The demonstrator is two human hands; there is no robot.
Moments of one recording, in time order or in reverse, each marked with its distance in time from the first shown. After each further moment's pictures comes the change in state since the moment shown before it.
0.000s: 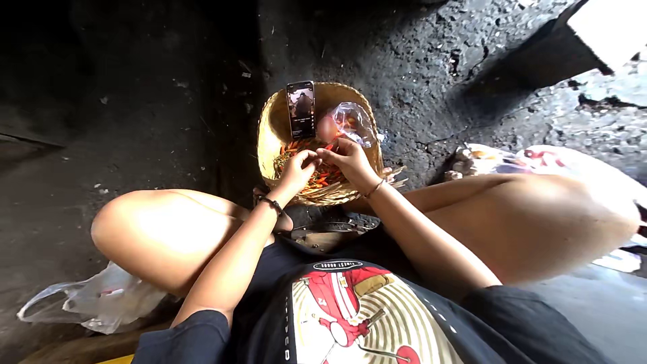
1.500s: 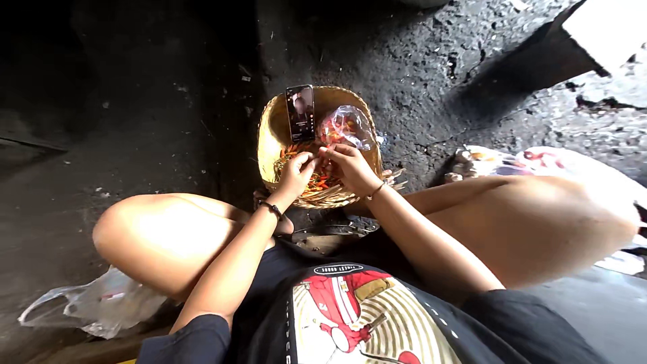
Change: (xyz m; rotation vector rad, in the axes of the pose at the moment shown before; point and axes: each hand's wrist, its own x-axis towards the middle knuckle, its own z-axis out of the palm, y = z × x) left_hand -0.014 0.015 -0.003 0.064 0.083 0.175; right_hand -0.004 -0.007 0.005 0.397 -0.074 0.153
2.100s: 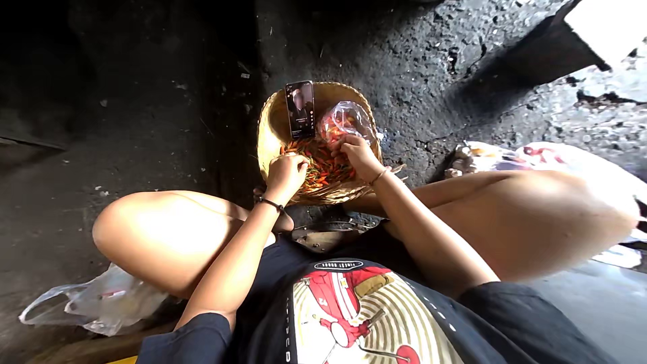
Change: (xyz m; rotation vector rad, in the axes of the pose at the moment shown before) left_hand 0.006 -0.010 -0.010 0.629 -0.104 -0.139; right_hand 0.026 0.005 -0.036 -0.440 0.137 0.090
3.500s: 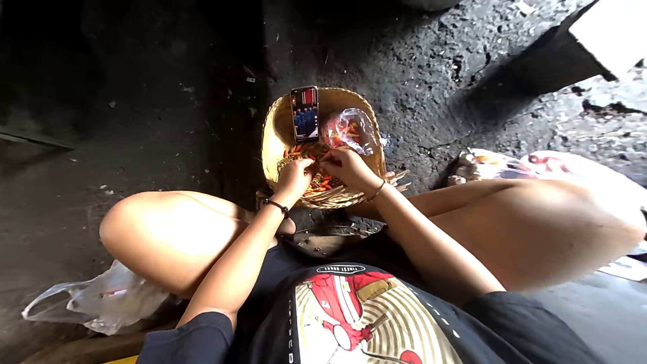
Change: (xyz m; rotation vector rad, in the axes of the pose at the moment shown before) left_hand -0.012 0.006 0.002 -0.216 0.013 0.051; right_hand -0.025 -0.015 0.016 -0.407 -0.192 -0.345
